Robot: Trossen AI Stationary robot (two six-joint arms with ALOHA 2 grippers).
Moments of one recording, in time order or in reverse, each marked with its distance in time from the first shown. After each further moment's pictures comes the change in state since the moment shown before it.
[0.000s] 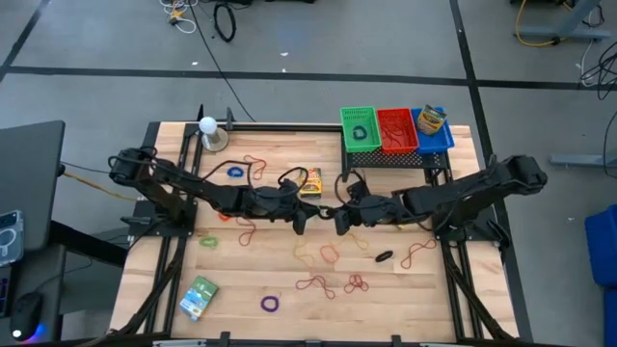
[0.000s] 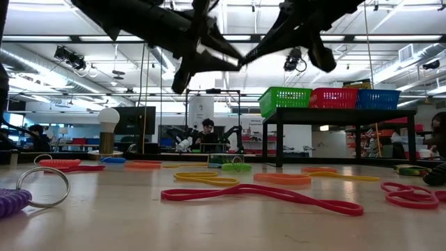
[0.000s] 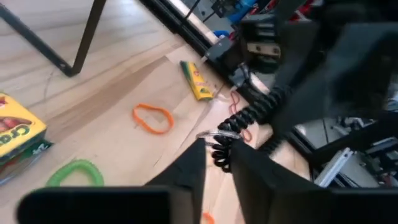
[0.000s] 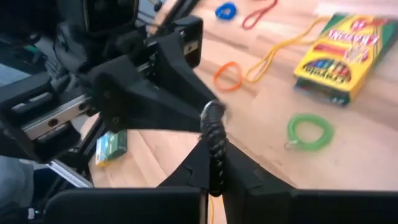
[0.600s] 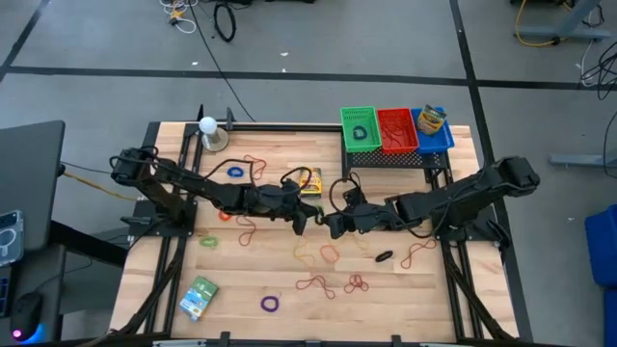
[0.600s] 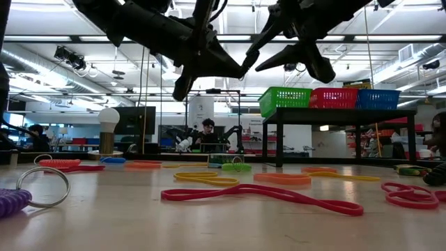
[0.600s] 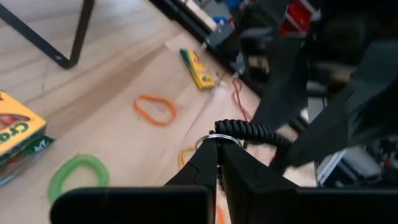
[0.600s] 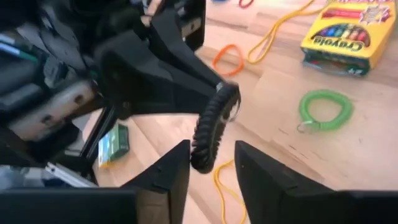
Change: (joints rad) left arm 0.023 0.022 0.000 -0.011 0.061 0.019; right arm 0.024 0.087 0.001 0.059 0.002 0.112
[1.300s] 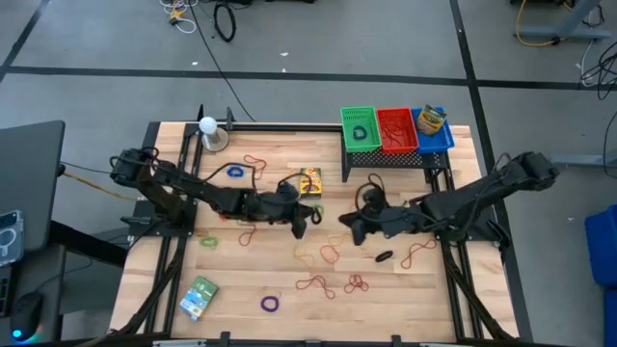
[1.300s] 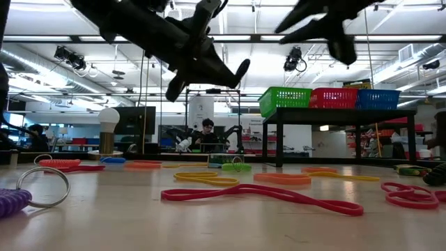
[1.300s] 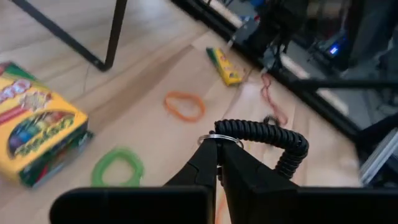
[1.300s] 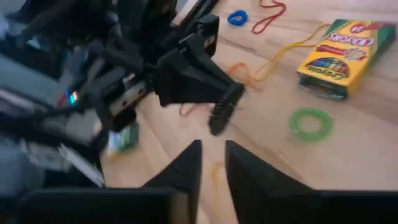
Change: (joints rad) left arm -0.039 0.000 0.000 -0.074 -0.125 0.055; right arm 0.094 -0.193 -0.087 -0.036 0.118 -0.106
